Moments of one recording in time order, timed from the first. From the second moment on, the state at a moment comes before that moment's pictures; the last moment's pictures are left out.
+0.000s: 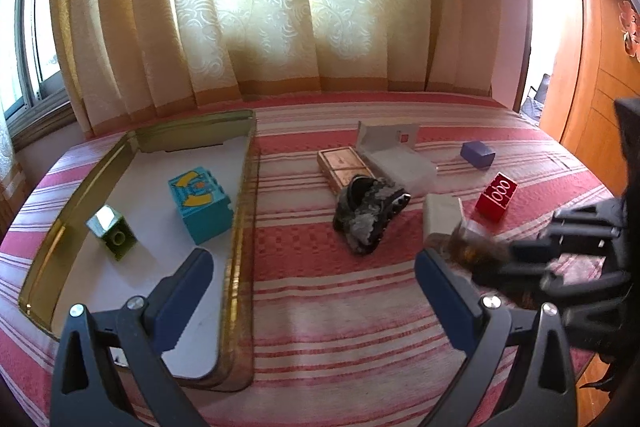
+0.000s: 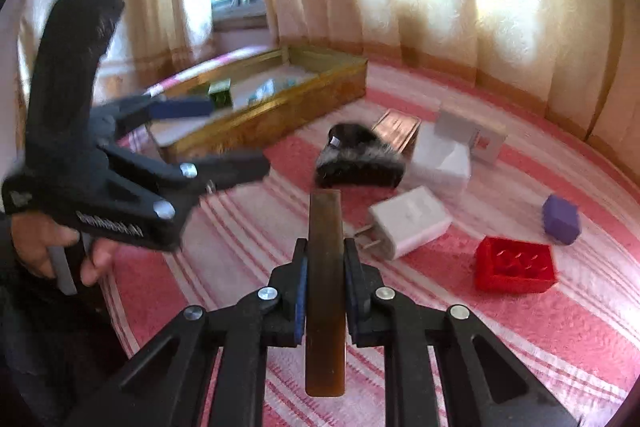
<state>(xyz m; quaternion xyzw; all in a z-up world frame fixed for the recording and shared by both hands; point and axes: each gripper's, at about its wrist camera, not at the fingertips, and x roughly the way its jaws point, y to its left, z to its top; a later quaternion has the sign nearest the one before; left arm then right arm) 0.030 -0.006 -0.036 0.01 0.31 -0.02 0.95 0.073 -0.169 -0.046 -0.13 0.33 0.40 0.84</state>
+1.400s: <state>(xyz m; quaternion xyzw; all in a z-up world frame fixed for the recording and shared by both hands) 0.088 -0.093 -0.044 0.04 0.36 -0.12 0.92 0.097 -0.236 -0.017 0.00 0.20 0.13 0.97</state>
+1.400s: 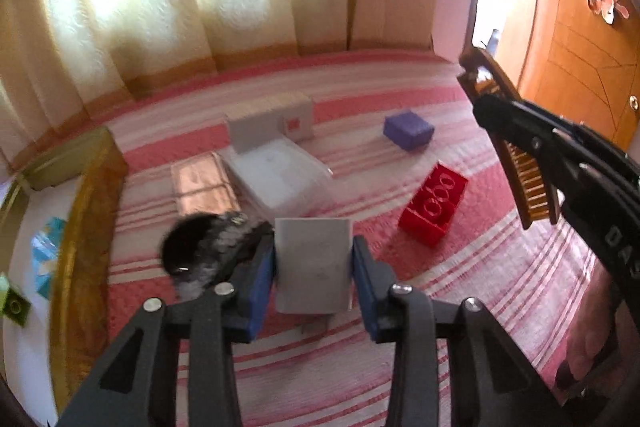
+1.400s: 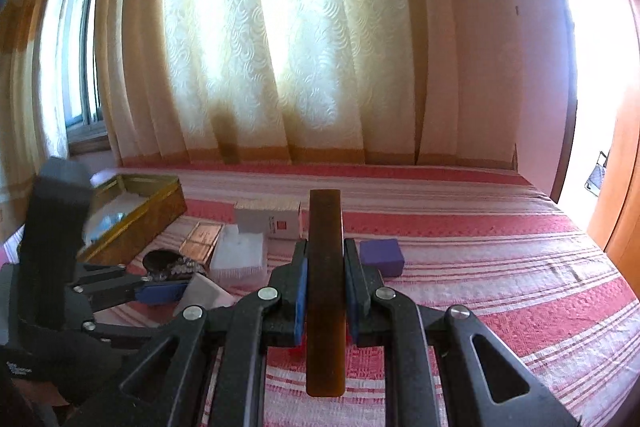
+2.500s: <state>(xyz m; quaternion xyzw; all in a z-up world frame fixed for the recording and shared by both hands) 0.043 -0.026 -0.016 0.00 0.20 -0.03 0.98 0.089 -0.194 -0.006 0.00 0.13 0.13 0.98</state>
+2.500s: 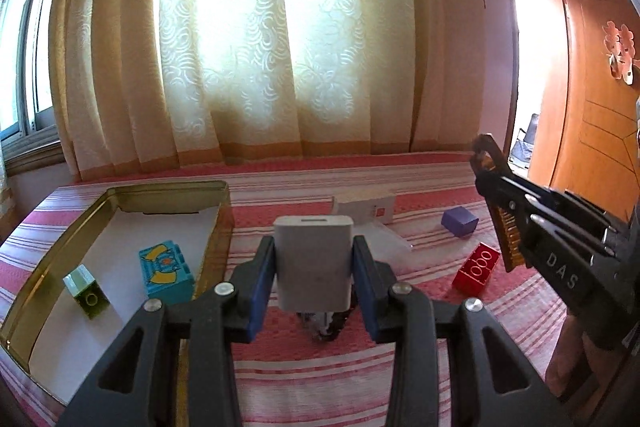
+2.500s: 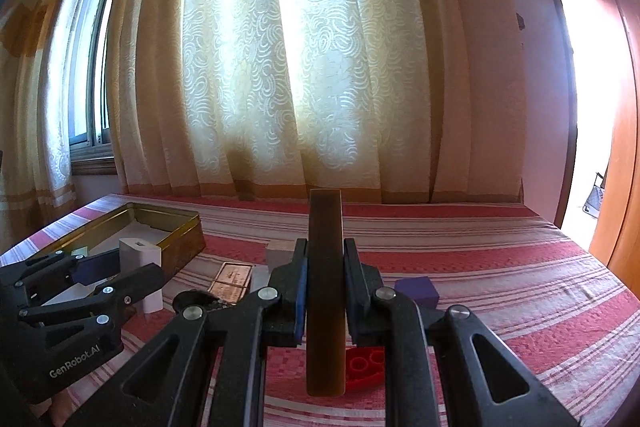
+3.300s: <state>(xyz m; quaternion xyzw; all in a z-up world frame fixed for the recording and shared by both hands) 0.028 0.003 -0.013 -0.02 0.17 0.00 0.99 0.081 -0.164 -0.006 -0.01 0.13 0.16 0.98</state>
